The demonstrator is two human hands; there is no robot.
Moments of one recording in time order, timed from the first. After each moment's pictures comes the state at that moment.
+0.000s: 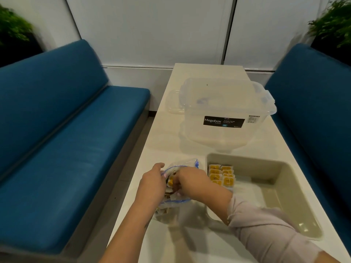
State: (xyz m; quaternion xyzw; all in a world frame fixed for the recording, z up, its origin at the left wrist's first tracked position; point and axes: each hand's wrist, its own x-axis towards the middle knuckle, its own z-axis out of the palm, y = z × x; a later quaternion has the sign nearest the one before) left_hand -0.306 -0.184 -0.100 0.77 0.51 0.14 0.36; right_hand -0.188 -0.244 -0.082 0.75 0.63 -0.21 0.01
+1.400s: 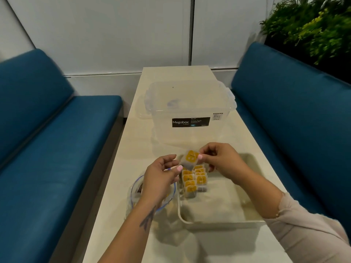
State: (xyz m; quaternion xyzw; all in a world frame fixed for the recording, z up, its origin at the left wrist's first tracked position) left_hand -0.234 -0.231 -0.066 0.61 0.35 0.24 0.67; right_hand -0.084 -0.336 -0.037 0.75 0.33 -0.29 -0.50
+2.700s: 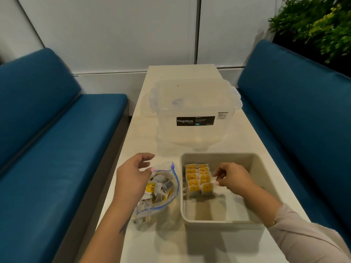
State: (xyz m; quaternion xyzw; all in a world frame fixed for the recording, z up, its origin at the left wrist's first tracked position) left_hand -0.282 -0.197 -0.055 0.77 0.41 0.27 0.41; right_hand -0.064 -0.359 -0.102 0.89 0.32 -0.23 -0.21
